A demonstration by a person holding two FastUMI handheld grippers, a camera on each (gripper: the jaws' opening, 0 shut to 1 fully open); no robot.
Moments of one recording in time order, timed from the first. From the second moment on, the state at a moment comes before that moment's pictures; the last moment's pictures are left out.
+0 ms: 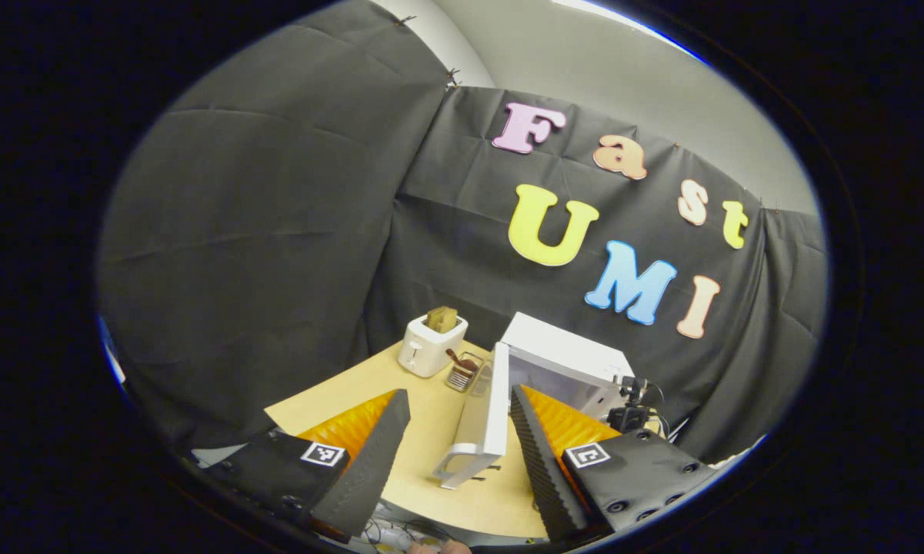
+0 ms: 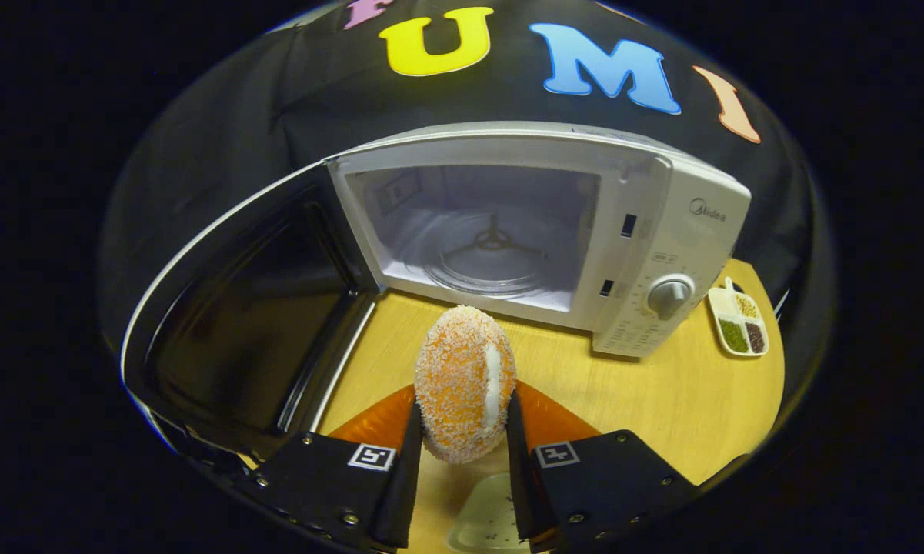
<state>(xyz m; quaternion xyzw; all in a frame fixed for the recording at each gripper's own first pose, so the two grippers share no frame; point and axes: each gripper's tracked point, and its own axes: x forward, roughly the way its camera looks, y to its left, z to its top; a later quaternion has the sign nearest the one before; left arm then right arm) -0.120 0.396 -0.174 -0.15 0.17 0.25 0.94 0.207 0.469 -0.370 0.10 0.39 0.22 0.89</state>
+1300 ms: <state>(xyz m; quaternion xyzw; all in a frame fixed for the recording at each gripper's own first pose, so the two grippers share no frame) -0.176 0.420 -0.191 -0.13 0.26 0.36 0.89 0.423 0.529 -0.404 0.51 0.24 -0.09 0.82</state>
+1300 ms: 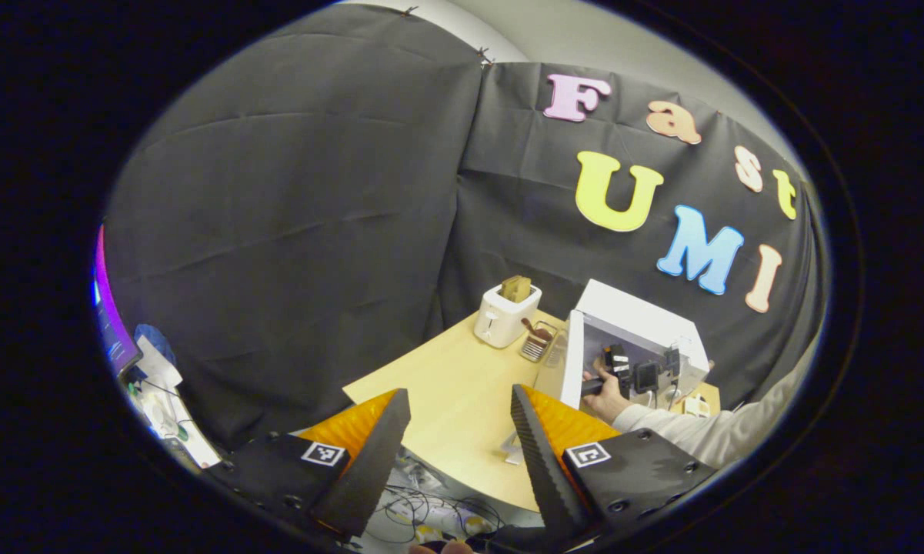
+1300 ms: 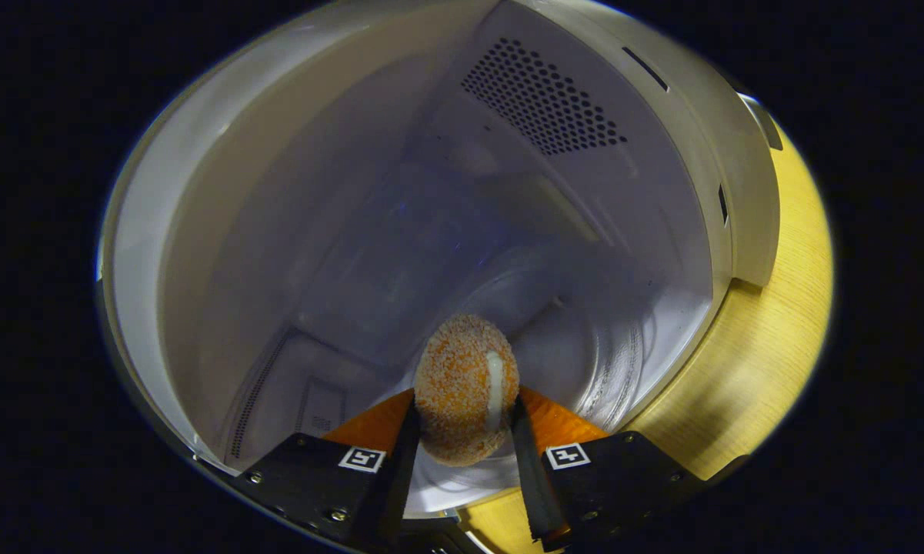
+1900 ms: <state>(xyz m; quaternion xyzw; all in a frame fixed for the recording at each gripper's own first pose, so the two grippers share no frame) -0.170 0.423 -0.196 -0.14 0.24 0.35 0.89 0.418 0.541 -0.392 0.54 0.26 -0.07 0.80</state>
